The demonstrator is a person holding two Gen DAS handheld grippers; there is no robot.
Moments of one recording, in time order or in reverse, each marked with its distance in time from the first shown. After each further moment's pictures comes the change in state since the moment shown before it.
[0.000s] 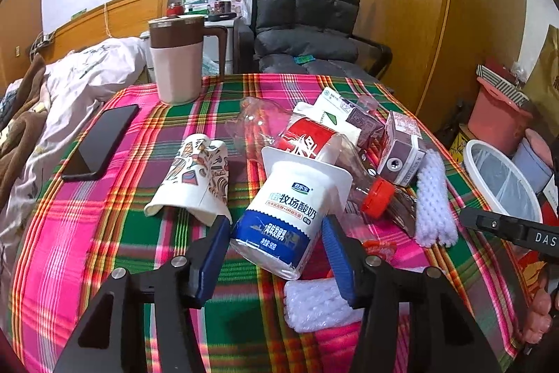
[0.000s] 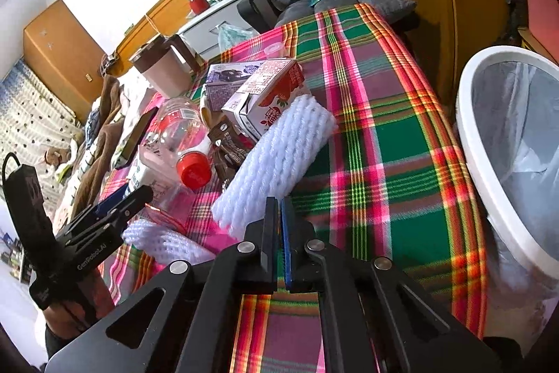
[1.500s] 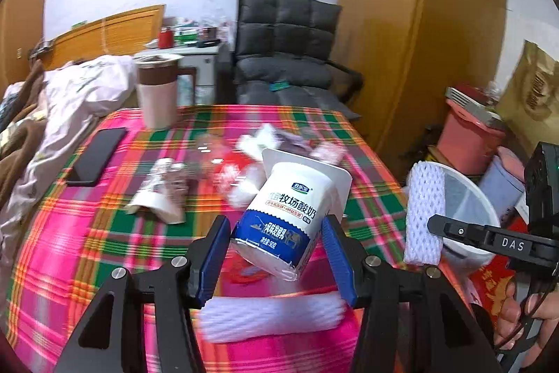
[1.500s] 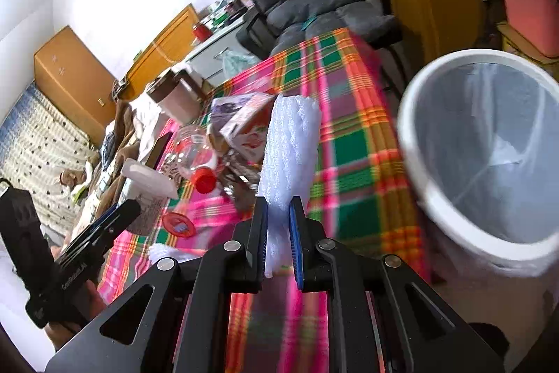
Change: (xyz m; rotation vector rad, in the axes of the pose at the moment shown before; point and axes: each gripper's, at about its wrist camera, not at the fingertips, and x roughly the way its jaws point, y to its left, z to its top) left arm -0.066 -0.067 0.004 -0.011 -0.079 -0.064; right arm -0.047 -0.035 0.003 0.051 -0.082 0.050
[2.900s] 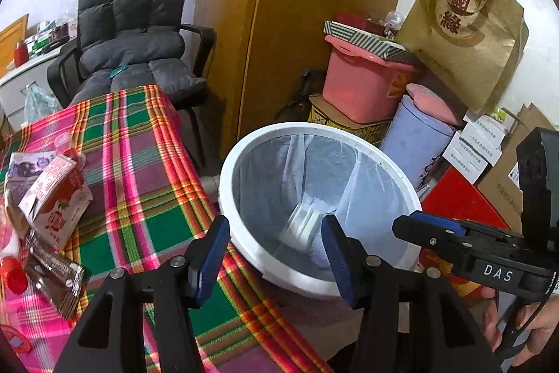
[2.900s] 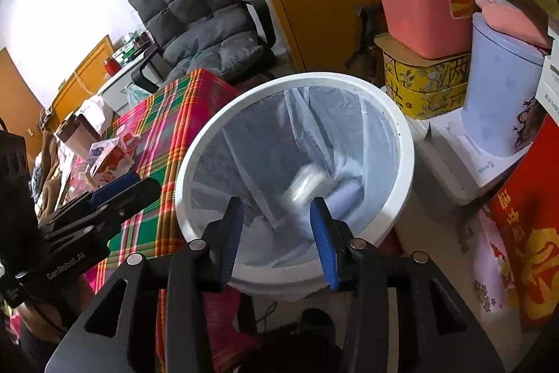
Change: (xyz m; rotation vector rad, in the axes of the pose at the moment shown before) left arm 0.107 -0.204 0.010 0.217 0.152 -0.370; right arm -0.067 -0.114 0.011 0.061 -0.096 -0.315
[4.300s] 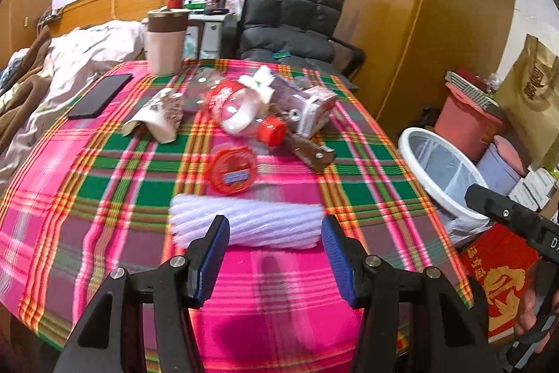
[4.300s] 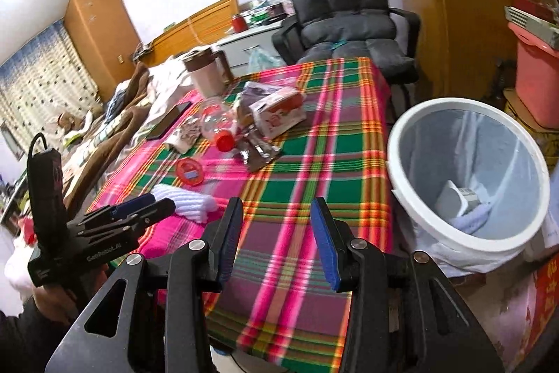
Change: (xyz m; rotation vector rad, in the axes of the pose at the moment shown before) left arm -0.167 0.125 -0.132 -0.323 -0.083 0.372; right arm -0.021 0.147 -0.062 -0.346 0.005 0.307
